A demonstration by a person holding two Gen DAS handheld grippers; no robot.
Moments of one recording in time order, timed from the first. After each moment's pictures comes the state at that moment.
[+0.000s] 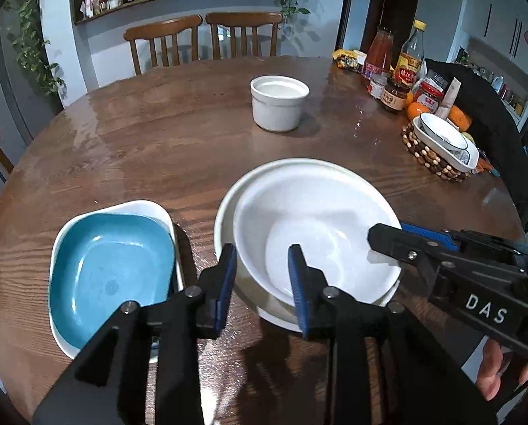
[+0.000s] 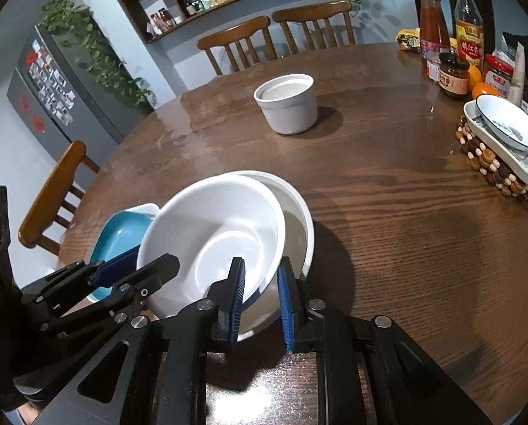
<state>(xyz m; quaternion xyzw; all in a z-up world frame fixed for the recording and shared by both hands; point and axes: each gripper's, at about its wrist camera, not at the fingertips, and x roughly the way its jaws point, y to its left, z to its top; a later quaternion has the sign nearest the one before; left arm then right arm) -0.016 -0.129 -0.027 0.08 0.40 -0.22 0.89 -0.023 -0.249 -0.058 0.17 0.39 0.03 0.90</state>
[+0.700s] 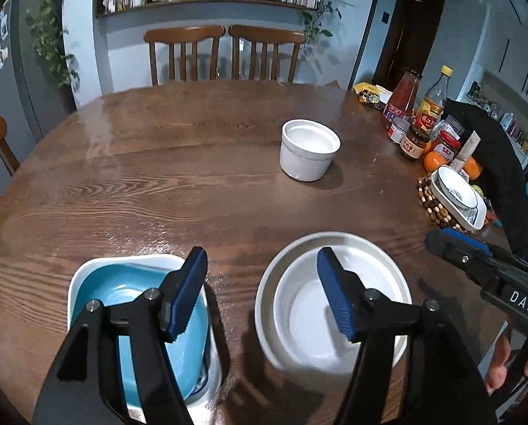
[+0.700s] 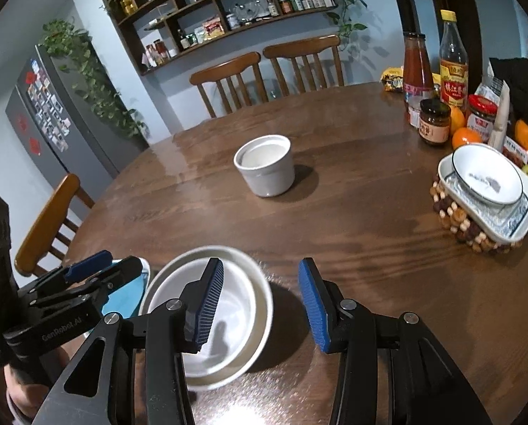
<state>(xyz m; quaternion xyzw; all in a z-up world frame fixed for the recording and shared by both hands) 0.037 -0.116 0.003 0.02 0.40 -0.21 0.89 -0.001 -0.286 -0.020 0.17 0.35 0.01 0.92</state>
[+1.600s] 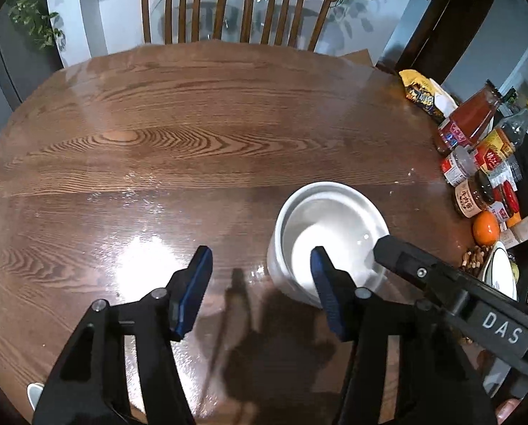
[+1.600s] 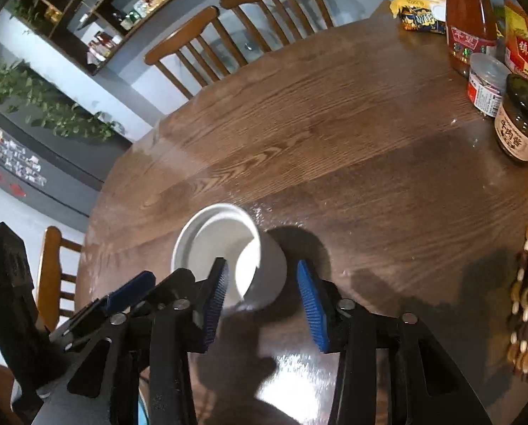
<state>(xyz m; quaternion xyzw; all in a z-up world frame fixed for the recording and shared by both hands) 0.217 -0.217 -0.024 0.00 0.51 -0.17 0.84 0.199 -0.348 -0.049 0.27 0.46 0.02 0.85</state>
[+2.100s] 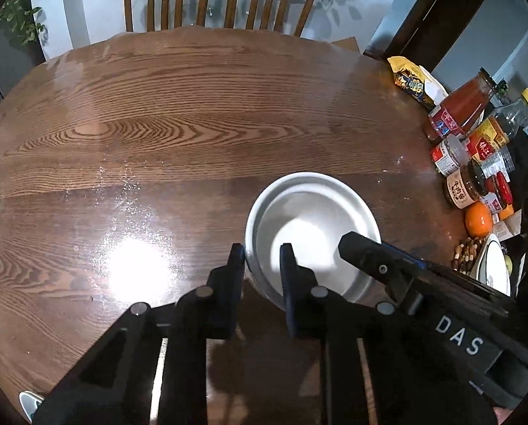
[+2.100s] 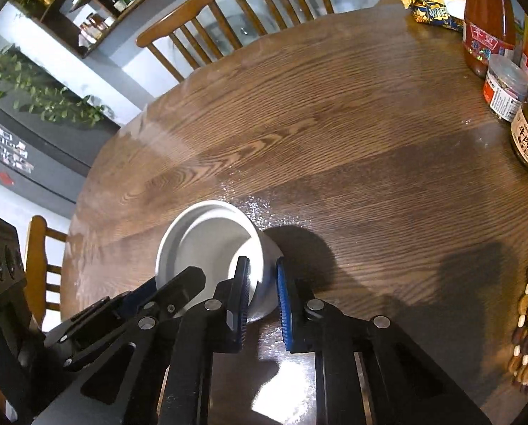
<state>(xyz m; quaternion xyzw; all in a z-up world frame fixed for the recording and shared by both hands) 0.220 -0.231 -0.032 0.00 0.52 -0.20 0.83 0.215 -0.341 -0.054 0.25 0.49 0.02 0.84</state>
